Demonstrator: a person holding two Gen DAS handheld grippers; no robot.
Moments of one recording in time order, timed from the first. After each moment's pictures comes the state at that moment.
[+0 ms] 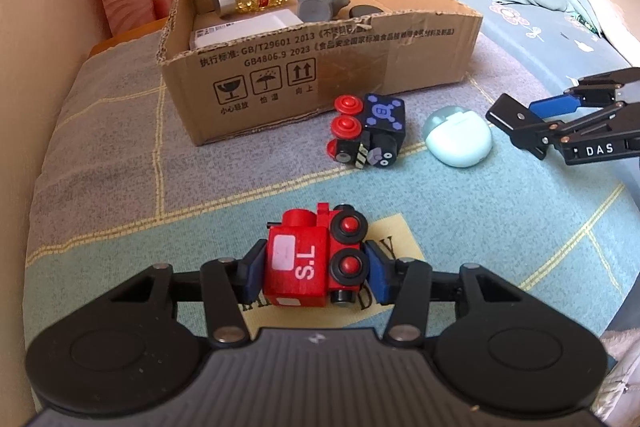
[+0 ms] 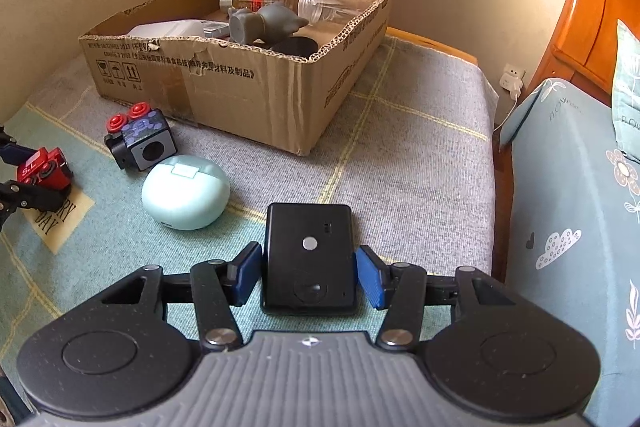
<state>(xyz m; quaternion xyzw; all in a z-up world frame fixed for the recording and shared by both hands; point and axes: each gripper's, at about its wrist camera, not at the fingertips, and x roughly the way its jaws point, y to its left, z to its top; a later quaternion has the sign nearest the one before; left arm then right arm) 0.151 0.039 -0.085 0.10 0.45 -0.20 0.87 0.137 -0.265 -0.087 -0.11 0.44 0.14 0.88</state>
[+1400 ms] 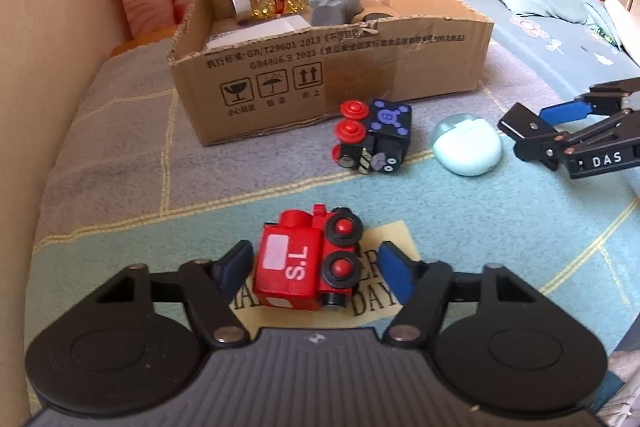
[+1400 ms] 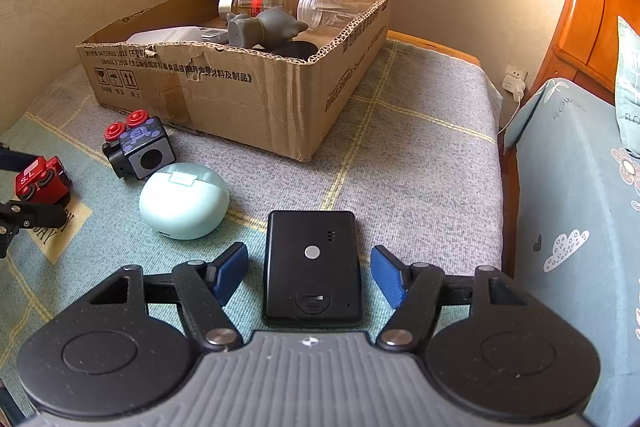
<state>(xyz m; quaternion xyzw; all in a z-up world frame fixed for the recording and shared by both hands) 0.142 0.029 -0.088 0.10 0.43 -0.16 0.88 0.140 -0.266 -0.094 -0.10 0.43 0.15 0.88</state>
